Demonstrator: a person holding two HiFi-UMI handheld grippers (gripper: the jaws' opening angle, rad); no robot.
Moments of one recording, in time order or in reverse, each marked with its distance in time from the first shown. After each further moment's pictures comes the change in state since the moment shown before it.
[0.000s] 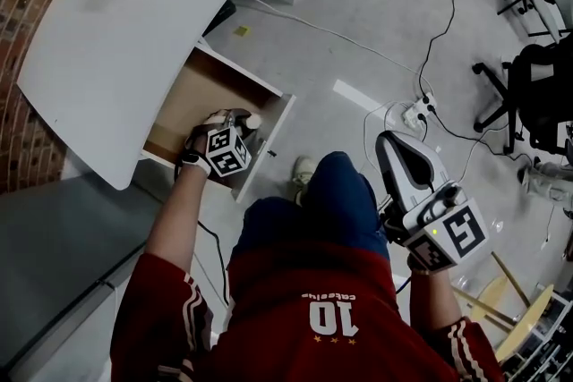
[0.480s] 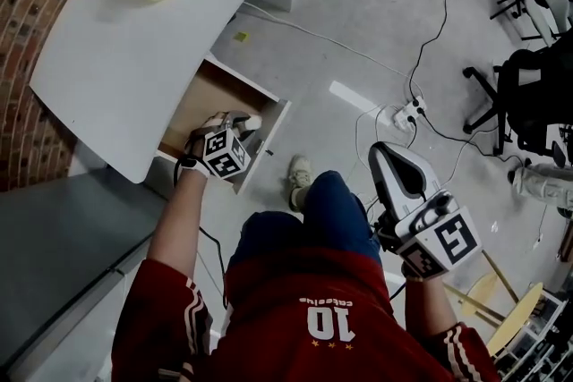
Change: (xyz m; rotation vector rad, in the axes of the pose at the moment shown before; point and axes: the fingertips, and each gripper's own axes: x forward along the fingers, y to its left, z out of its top) left arm -0.073 0.013 0.042 -0.072 -0.028 0.005; right arm -0.022 0.022 0.059 0.030 0.026 0.004
